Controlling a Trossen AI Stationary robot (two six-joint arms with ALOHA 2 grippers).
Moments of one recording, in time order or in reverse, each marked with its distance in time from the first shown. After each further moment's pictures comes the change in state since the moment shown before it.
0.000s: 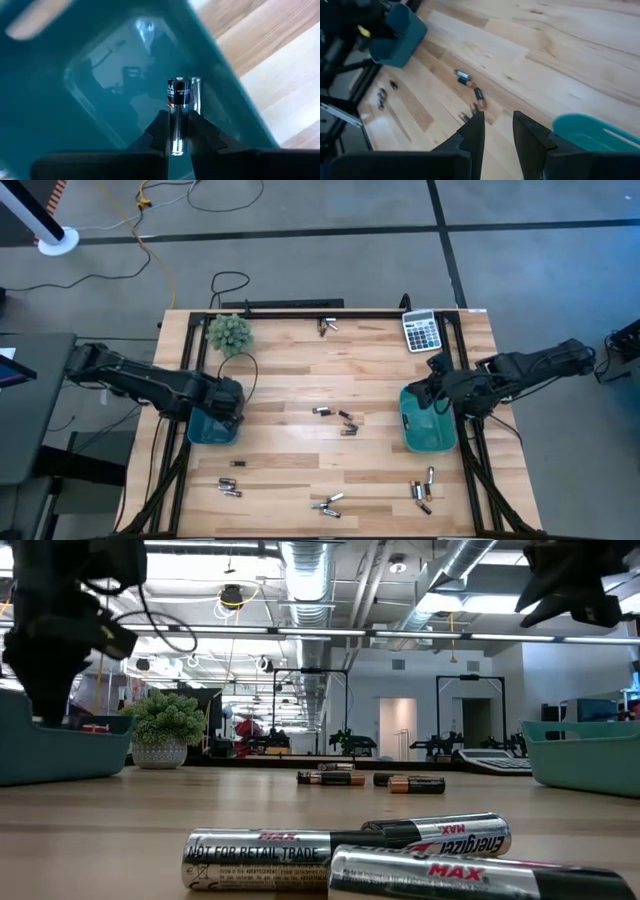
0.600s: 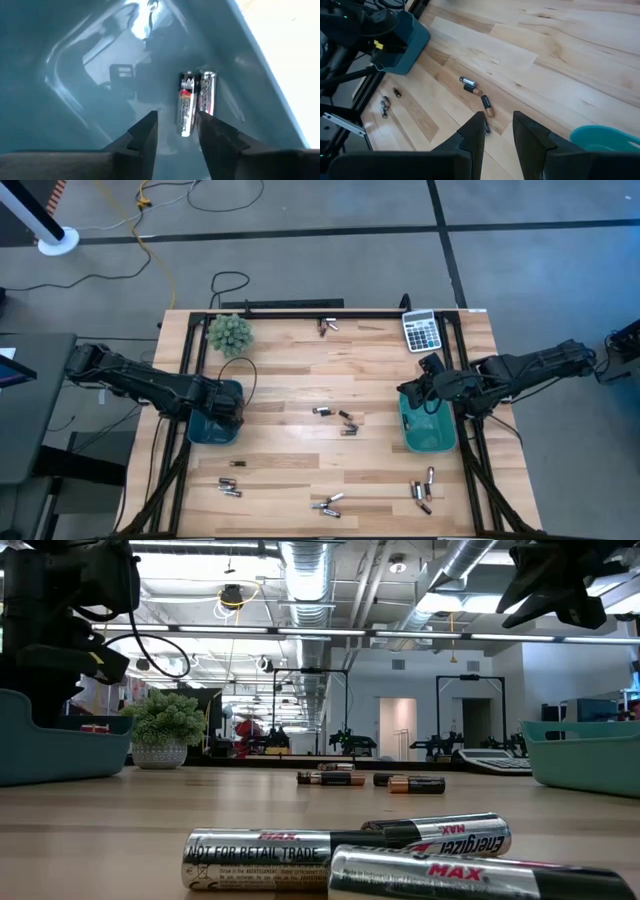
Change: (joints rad) left arm -0.001 0.000 -0.103 0.093 0.033 -0.010; right arm -0.020 0.074 0.000 0.087 0.000 -0.008
